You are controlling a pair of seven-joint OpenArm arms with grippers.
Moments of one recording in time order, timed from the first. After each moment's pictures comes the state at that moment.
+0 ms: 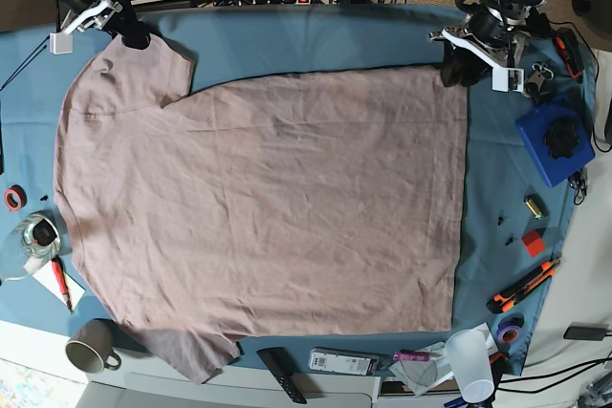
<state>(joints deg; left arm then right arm) 32.6 -2.6 -17.8 104.2 -30.1 -22.6 31.0 -31.6 15.6 47.0 84.7 75.7 40.7 -69.6</state>
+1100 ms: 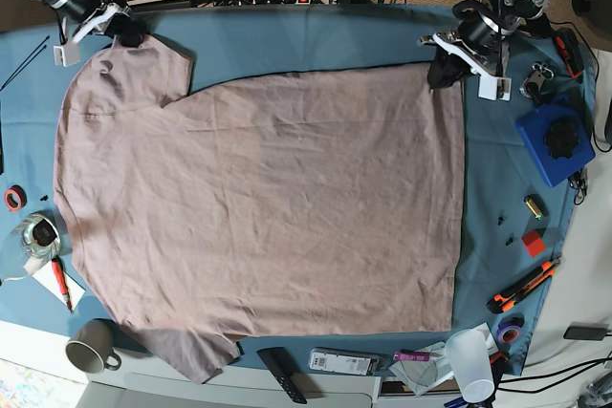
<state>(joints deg) 29.7 -1.7 -17.8 102.5 -35.3 -27.3 40.3 -30.7 15.2 47.8 95.8 62.7 40.0 -70.3</state>
